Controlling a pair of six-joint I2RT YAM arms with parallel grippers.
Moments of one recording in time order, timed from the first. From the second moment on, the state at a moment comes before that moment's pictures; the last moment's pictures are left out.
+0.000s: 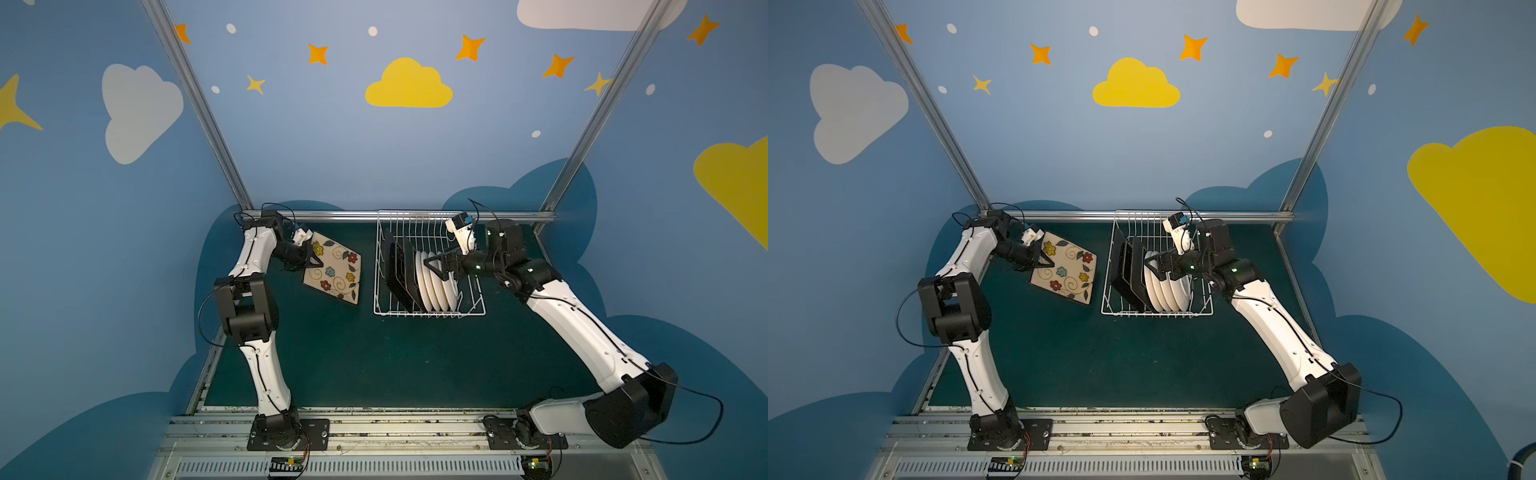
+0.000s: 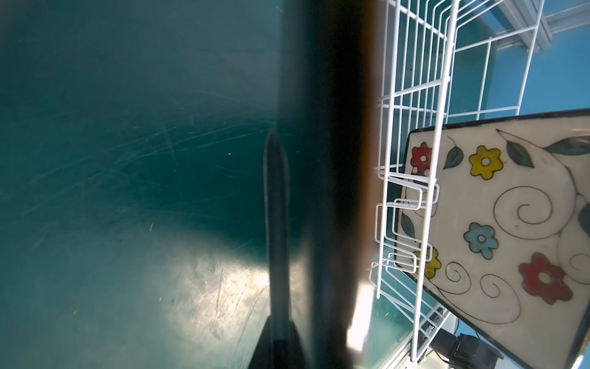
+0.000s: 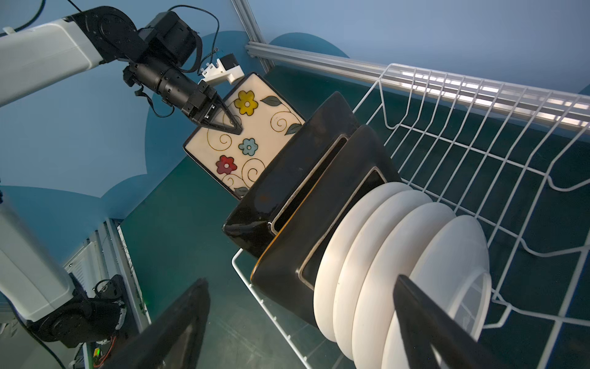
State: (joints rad) left arm 0.18 2.13 1.92 -1.22 0.67 0.11; right arm 0.48 1.37 1.34 -0.49 -0.45 0.10
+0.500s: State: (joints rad) left arm 0.19 2.25 1.94 -1.21 0.72 0.15; right arm 0.49 1.37 1.33 -0.49 -0.45 0.11
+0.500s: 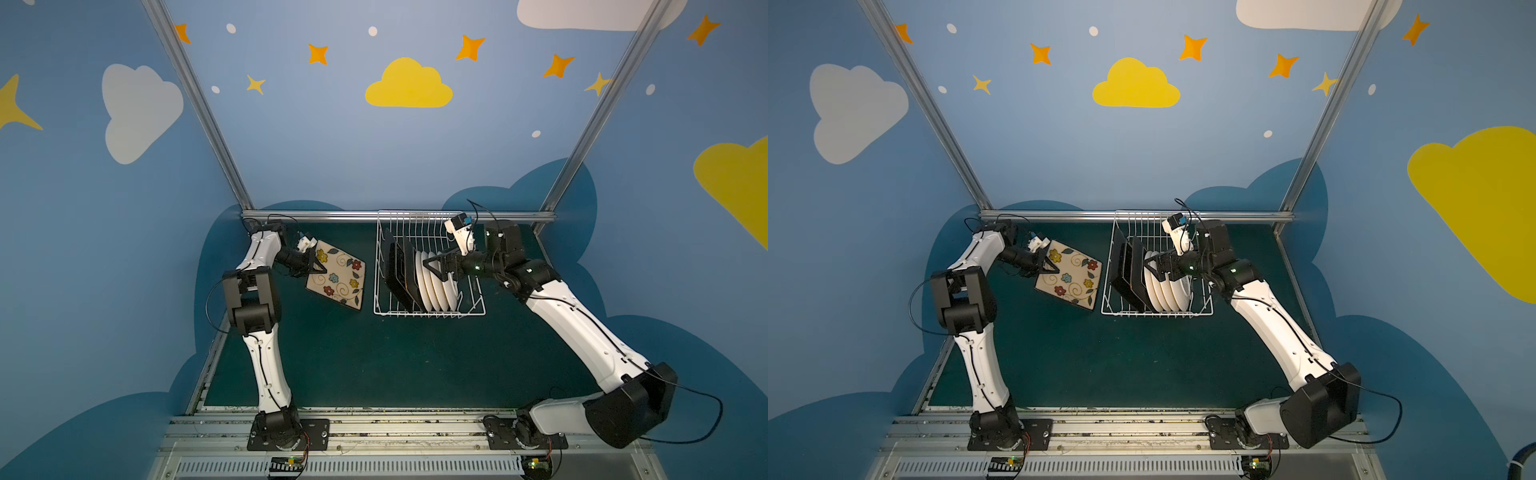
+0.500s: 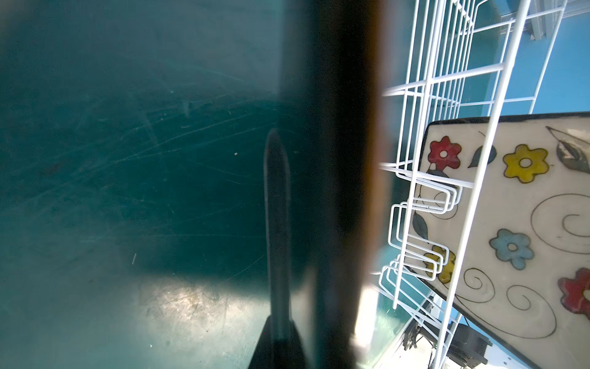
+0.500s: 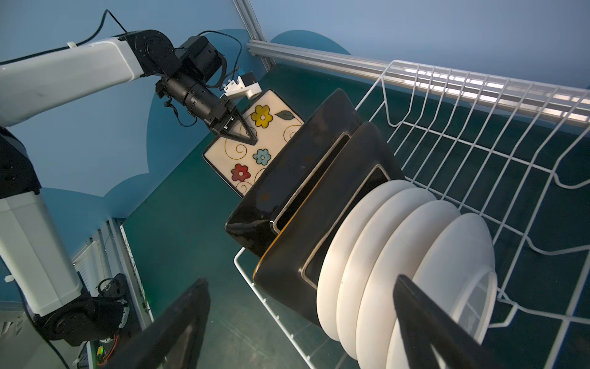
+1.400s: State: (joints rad) left arm 0.25 2.34 1.94 -1.16 0.73 0.10; right arm 0.49 1.37 1.33 -0.50 -0.45 0.11
